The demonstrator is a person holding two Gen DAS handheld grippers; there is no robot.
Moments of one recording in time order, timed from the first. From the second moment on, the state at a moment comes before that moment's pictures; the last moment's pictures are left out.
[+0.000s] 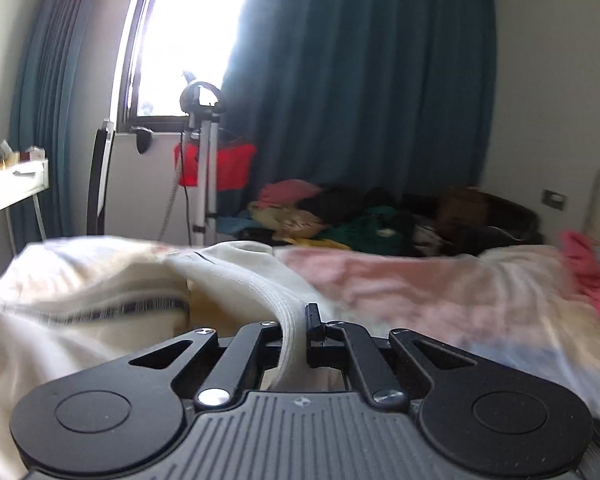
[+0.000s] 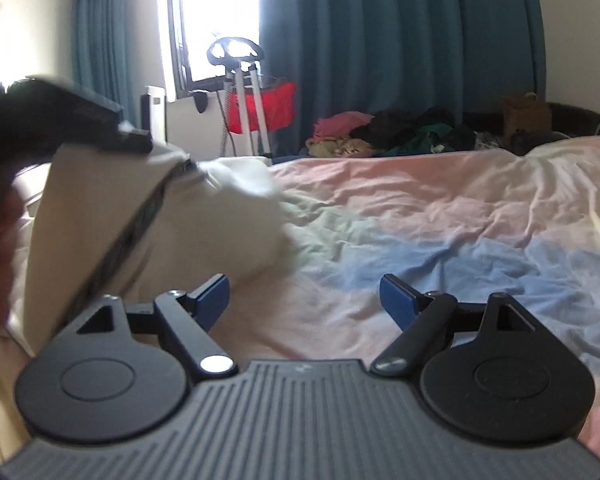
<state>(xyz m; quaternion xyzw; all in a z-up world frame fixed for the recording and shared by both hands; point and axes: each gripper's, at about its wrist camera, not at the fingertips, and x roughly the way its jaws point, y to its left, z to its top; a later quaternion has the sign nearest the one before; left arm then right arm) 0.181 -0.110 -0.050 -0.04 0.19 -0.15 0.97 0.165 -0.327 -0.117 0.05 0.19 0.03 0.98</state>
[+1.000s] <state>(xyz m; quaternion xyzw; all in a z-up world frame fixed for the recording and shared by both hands) 0.099 0.005 -0.050 -0.06 0.20 -0.07 0.98 0.266 -0.247 -0.064 0.09 0.28 0.11 0.95</state>
